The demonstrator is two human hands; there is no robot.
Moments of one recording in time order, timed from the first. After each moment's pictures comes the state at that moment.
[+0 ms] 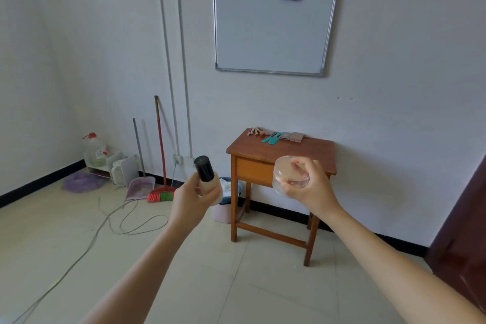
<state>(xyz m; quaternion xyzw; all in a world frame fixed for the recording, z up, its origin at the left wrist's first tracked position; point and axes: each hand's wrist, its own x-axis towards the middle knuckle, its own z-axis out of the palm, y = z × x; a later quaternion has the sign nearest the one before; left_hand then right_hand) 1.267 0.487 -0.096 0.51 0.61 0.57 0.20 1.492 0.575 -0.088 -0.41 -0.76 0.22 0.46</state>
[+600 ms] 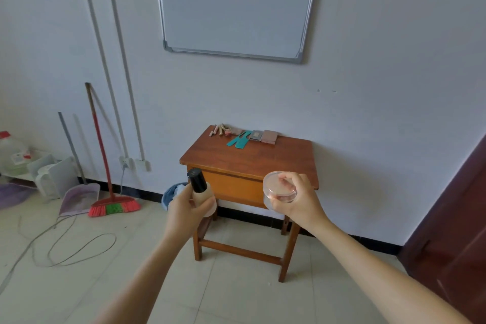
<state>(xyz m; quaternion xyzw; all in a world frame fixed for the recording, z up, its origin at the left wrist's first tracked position) 1.290 0.765 -0.153 0.51 0.61 0.53 0.30 1.518 0.819 -0.143 -0.50 -0.74 0.23 0.39</state>
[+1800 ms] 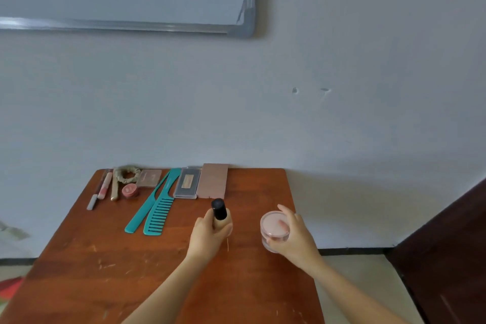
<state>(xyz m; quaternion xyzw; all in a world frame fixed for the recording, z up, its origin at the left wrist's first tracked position) 1.436 1.331 -0.280 0.59 0.64 0.30 0.40 1.638 1.292 -0.267 -0.69 -0.60 0.30 0.26</state>
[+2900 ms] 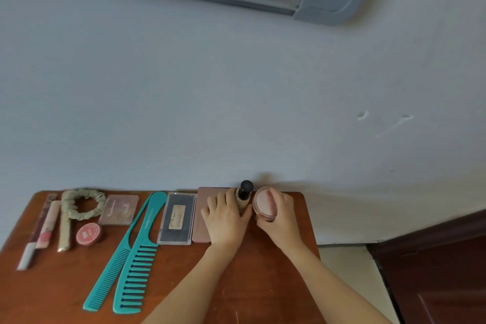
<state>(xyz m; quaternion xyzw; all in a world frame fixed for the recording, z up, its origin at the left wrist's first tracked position) 1.479 1.503 -0.320 0.70 0.67 0.22 0.10 1.612 1.483 -0.326 -0.71 -0.59 0.24 0.29</state>
